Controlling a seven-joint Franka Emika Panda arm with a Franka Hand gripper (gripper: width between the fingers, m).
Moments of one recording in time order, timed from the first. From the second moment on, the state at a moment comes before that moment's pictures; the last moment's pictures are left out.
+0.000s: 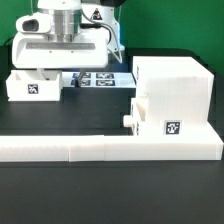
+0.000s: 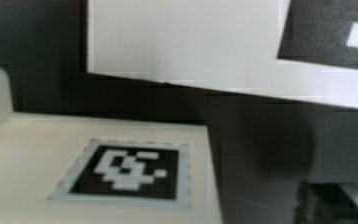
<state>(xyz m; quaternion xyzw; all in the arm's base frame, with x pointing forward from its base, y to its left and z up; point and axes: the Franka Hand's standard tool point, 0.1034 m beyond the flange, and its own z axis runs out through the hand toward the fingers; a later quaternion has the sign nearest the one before) 0.371 -0.093 0.005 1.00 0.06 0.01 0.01</state>
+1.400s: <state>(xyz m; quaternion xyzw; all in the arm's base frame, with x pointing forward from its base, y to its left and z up) 0.406 -0.068 0.025 0.99 0.12 0.01 0.00</state>
